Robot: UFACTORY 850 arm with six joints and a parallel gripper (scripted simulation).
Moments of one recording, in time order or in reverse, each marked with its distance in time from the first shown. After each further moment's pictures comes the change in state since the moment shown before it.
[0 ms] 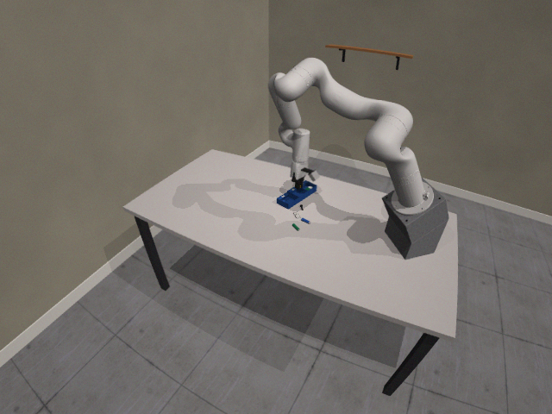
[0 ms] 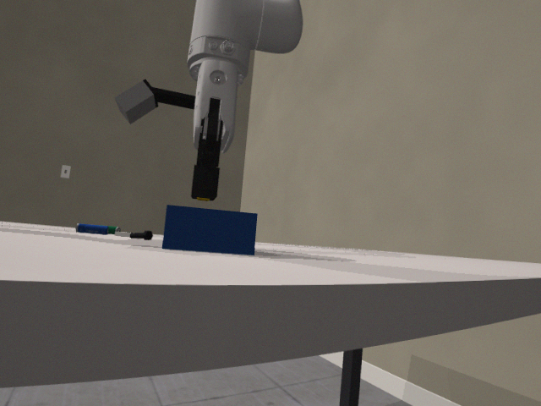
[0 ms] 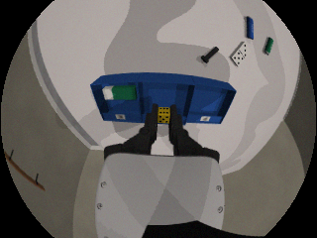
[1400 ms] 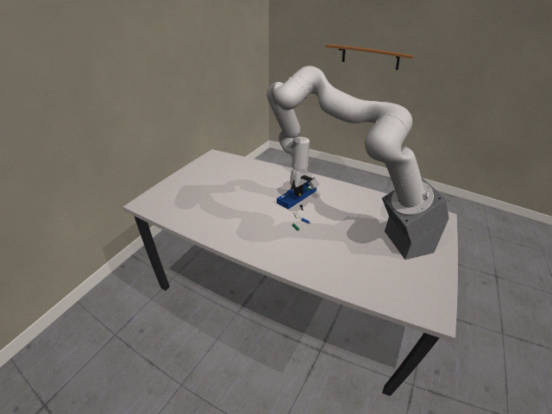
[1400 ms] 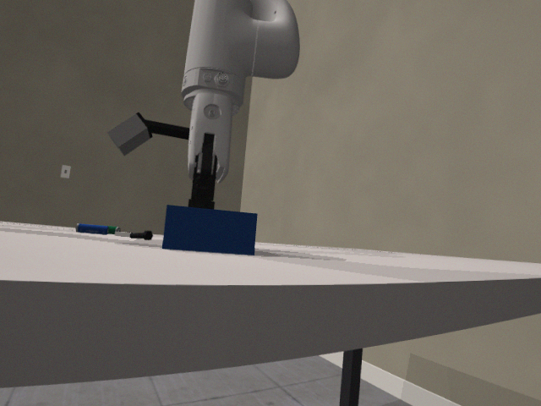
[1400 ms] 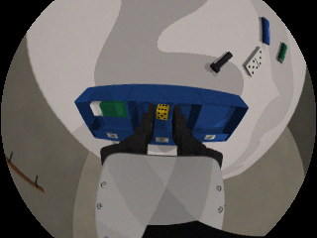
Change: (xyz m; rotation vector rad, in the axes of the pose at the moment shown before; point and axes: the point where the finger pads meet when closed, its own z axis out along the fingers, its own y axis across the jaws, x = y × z) arm 0.002 0.002 0.044 0.000 0.000 0.000
